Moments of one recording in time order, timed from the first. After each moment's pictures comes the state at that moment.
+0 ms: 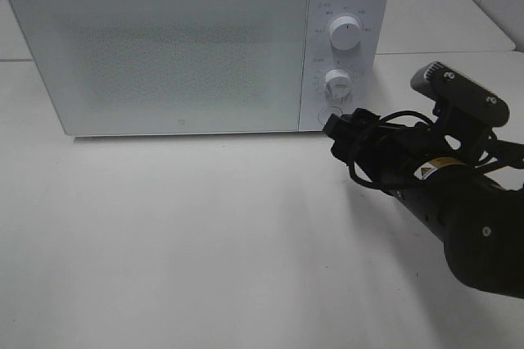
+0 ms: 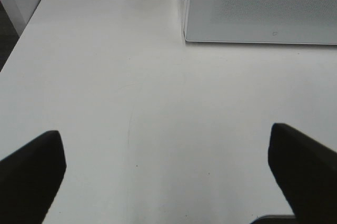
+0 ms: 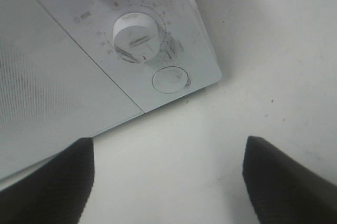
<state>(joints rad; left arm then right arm) 0.05 0.00 -0.52 -0.06 1.09 0.03 0.76 1.70 -0.42 0.85 -0.97 0.26</state>
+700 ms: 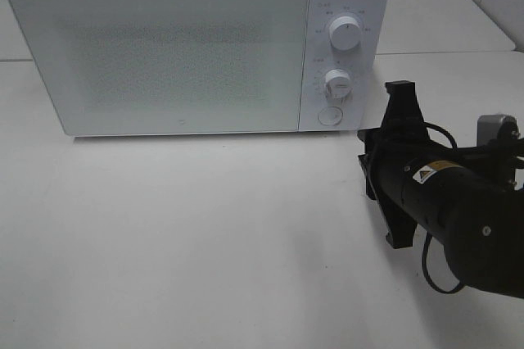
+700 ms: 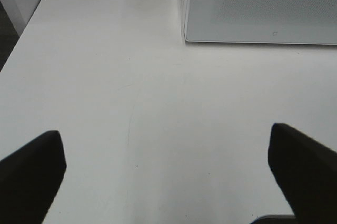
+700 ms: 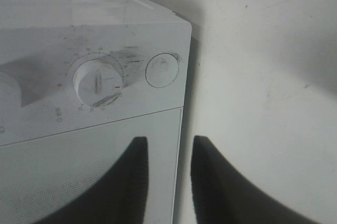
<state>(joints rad) 0.05 0.00 -0.52 -0.06 1.09 0.03 0.76 1.70 -0.42 0.86 -0.94 1.21</state>
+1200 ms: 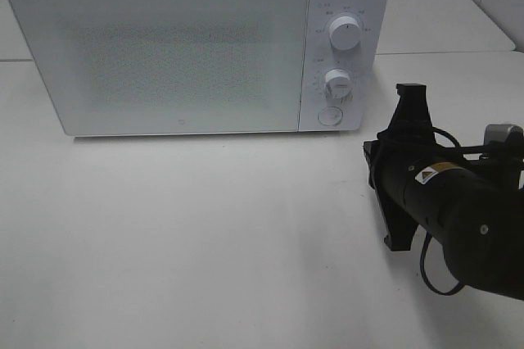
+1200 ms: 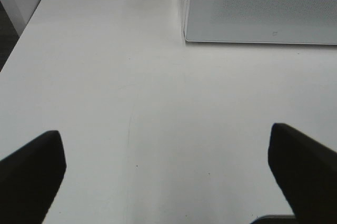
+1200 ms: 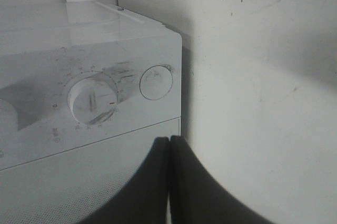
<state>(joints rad) 0.05 0.00 -0.52 -0.06 1.09 0.03 0.76 1.71 -0.42 0.90 -0.94 1.26</state>
